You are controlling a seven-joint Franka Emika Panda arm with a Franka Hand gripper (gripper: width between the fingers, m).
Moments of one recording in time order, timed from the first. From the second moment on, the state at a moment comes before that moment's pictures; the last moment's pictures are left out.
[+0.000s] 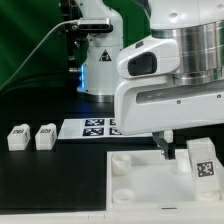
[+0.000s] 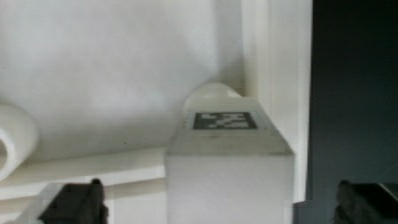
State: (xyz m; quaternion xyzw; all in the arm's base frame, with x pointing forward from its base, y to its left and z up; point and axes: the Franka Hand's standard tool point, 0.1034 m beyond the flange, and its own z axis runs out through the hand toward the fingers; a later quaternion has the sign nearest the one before) arm 0.625 0.105 0.088 -1.00 0.04 0.01 0.07
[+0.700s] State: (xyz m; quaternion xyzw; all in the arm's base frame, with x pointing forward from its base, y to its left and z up) arm 0.624 0.106 0.085 -1.00 0.05 0.01 0.07
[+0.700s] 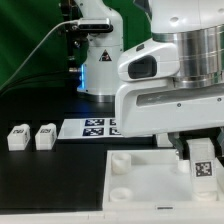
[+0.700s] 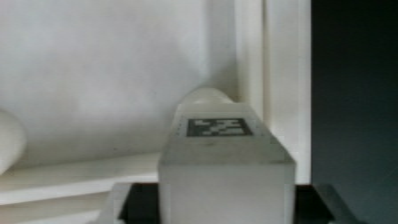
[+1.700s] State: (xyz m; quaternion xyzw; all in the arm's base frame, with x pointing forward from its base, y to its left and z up) arm 0.627 0.111 0.082 -0.75 0.66 0.06 0.09
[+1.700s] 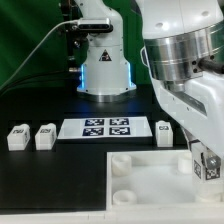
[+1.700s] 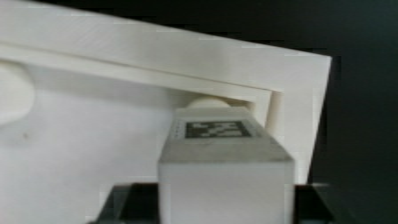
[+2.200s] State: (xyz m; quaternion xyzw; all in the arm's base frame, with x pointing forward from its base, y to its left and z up) arm 0.629 0.122 0.083 -0.65 0.75 0.06 0.08
